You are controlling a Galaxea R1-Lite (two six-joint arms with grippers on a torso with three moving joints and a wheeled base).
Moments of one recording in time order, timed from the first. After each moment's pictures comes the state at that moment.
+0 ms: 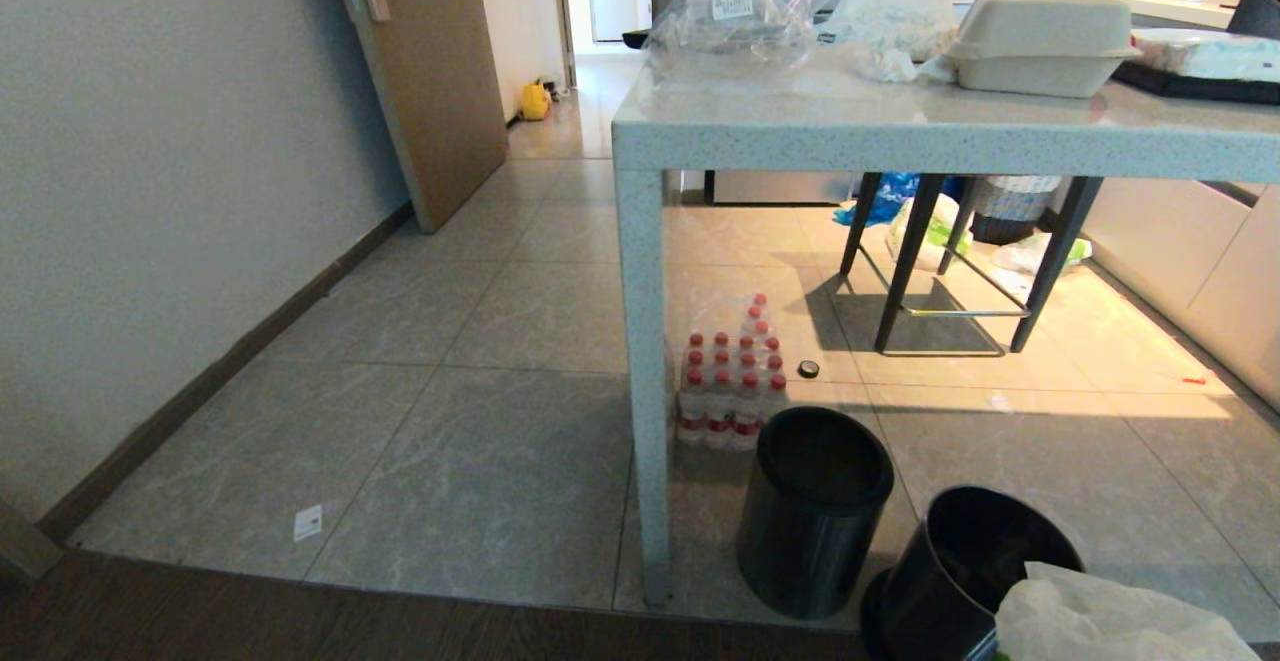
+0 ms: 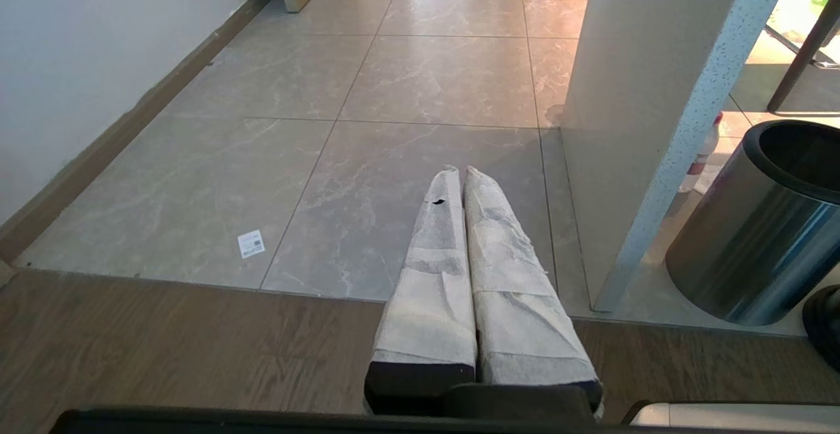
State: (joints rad) left arm 0.00 0.00 0.00 0.01 0.00 0.04; right arm -0.01 0.00 0.00 0.01 0.01 -0.06
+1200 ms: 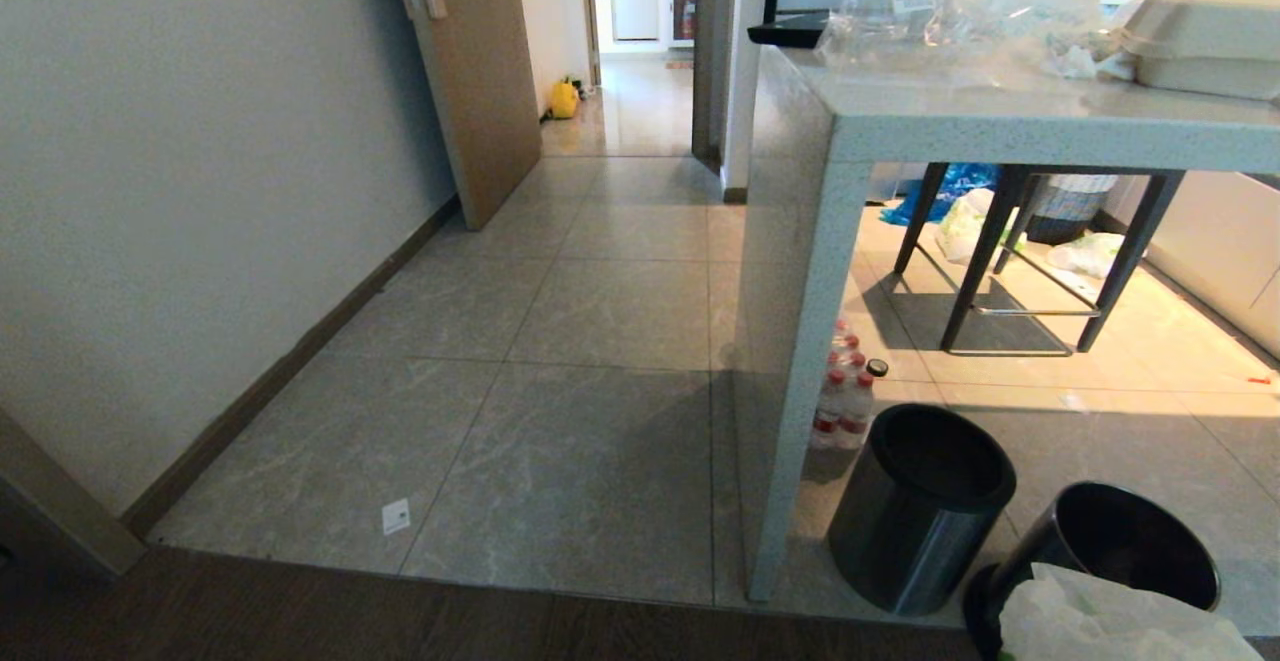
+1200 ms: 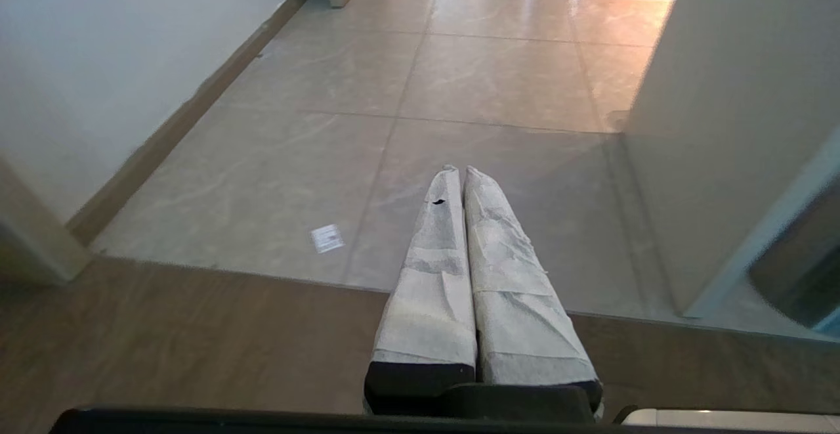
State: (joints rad) left arm 0.00 0.00 0.00 0.00 0.00 0.00; right arm -0.01 0.00 0.00 0.01 0.01 -0.06
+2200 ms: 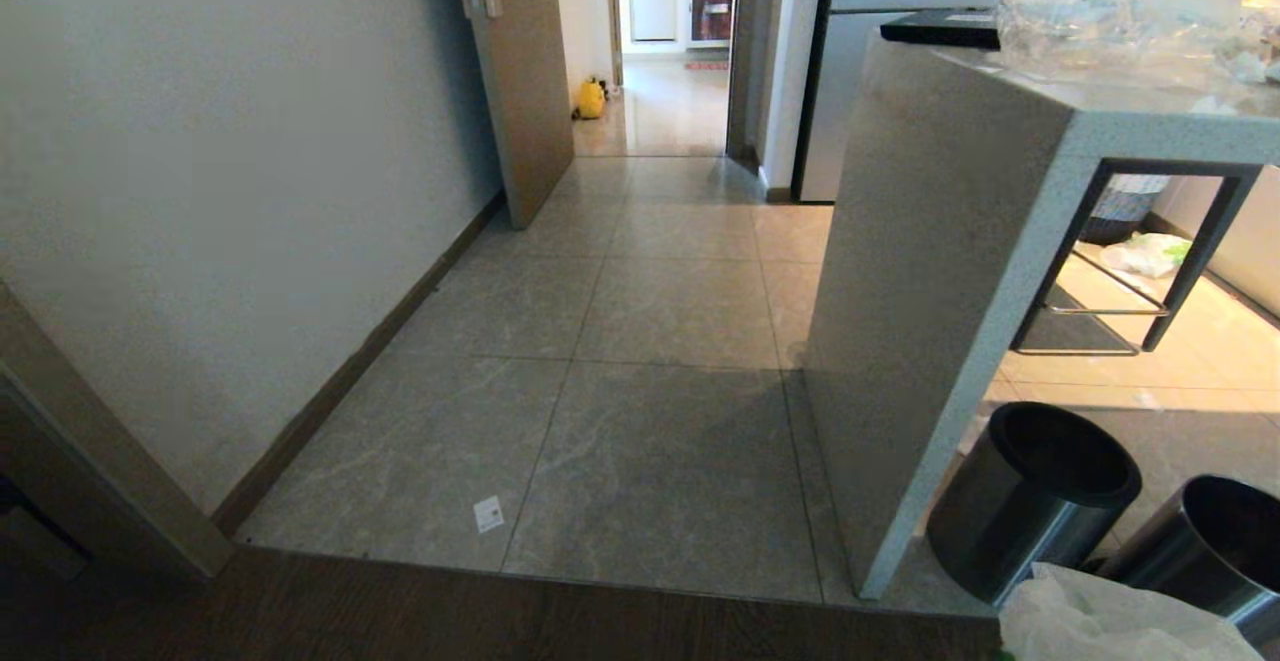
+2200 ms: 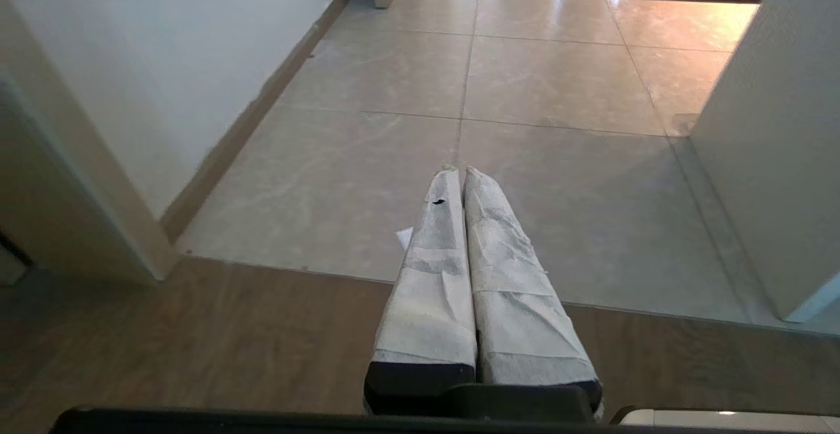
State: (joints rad) left arm 0.00 0.00 0.00 0.00 0.00 0.00; right arm -0.01 0.00 0.00 0.01 0.01 -0.06
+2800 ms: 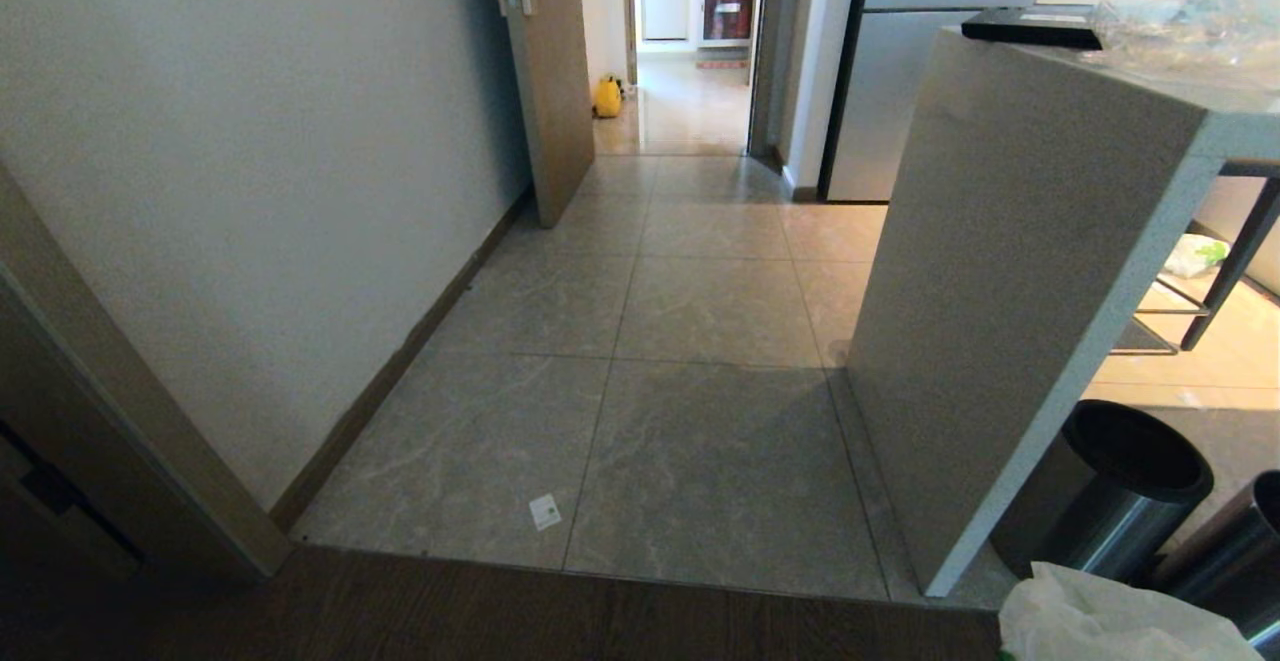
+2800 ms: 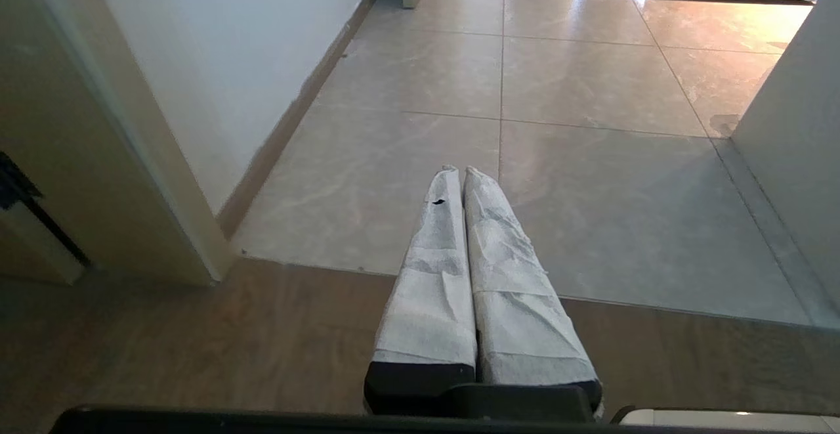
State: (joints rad) left arm 0.00 0.00 0.00 0.00 0.00 0.00; right arm -0.01 0.00 0.00 0.01 0.01 -0.06
